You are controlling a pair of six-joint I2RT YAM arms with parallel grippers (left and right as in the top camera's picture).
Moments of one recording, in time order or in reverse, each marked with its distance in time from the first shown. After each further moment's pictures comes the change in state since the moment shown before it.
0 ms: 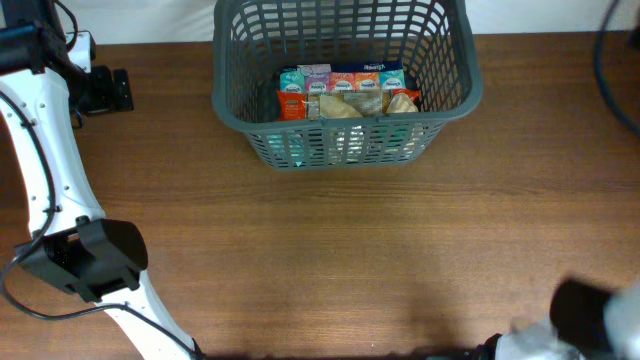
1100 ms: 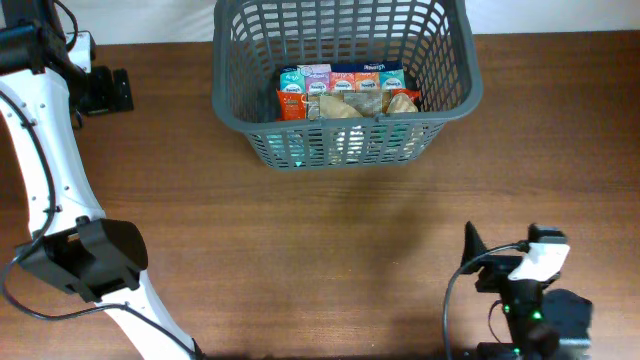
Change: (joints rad) left arm 0.000 0.000 0.000 0.000 0.000 0.000; right arm 0.297 -1.651 -2.343 0.871 -0.058 -0.001
